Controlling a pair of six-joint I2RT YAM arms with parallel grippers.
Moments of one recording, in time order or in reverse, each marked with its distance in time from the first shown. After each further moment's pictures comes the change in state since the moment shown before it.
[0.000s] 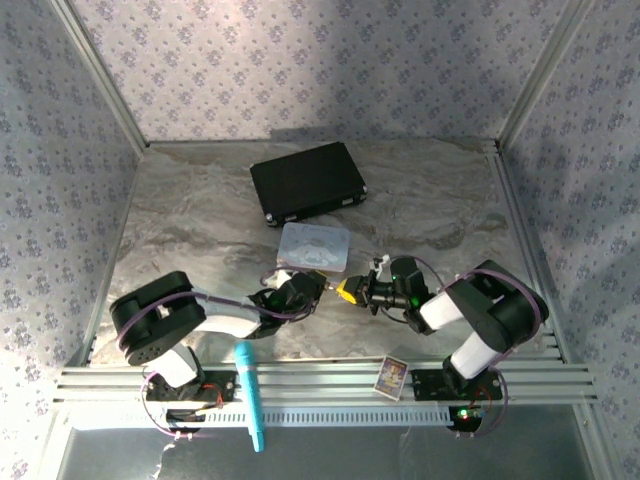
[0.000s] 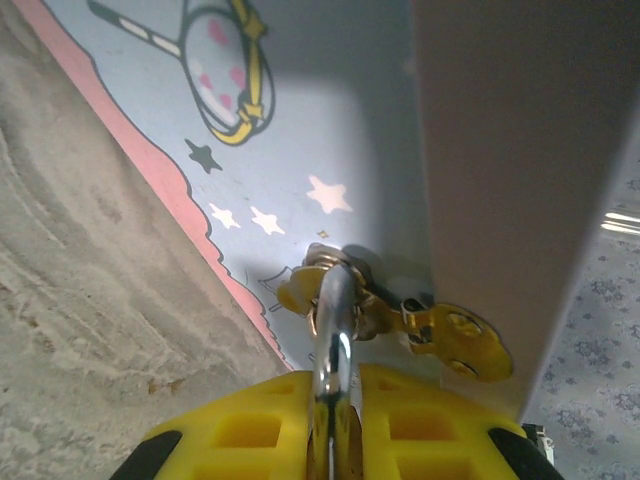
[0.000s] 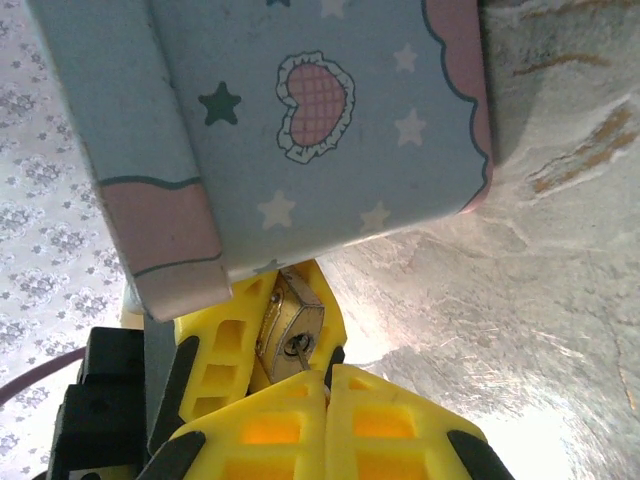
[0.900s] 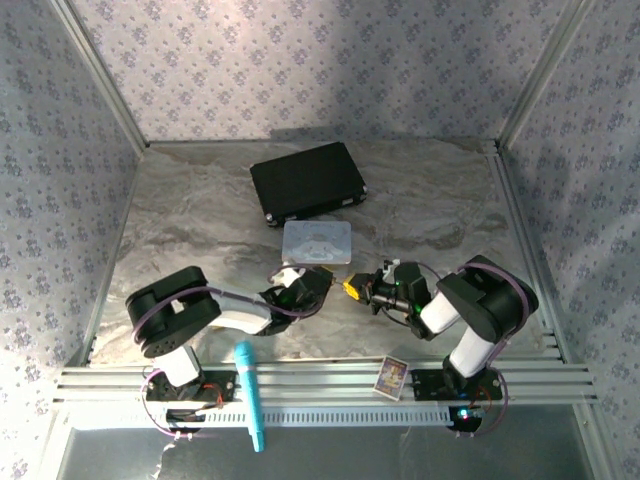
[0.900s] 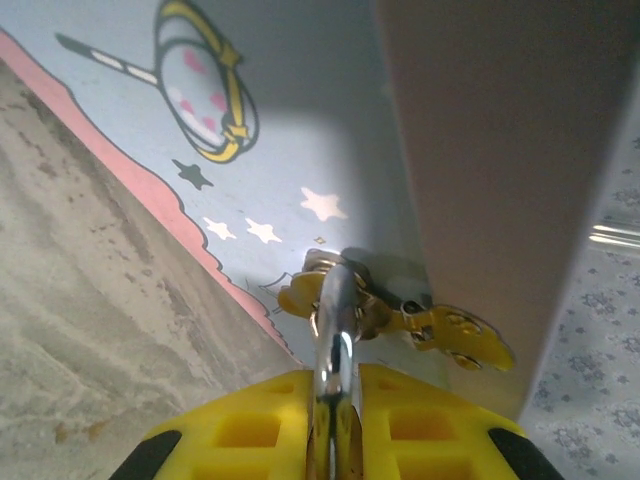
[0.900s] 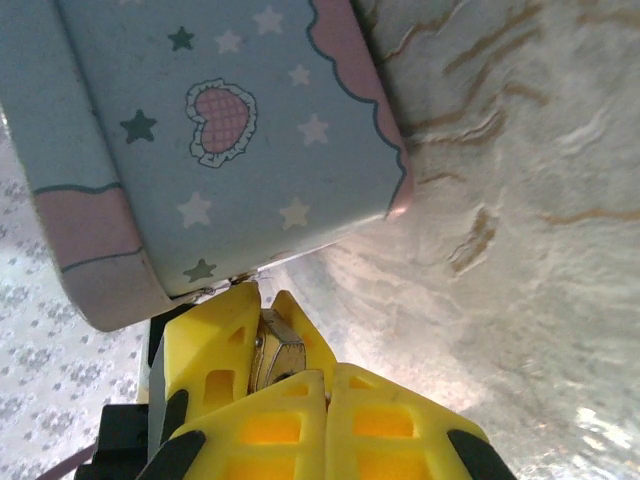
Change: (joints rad) left arm -0.016 0.094 0.079 0.021 -0.059 0.002; right arm 0.003 0.067 -0.047 0.148 0.160 0.148
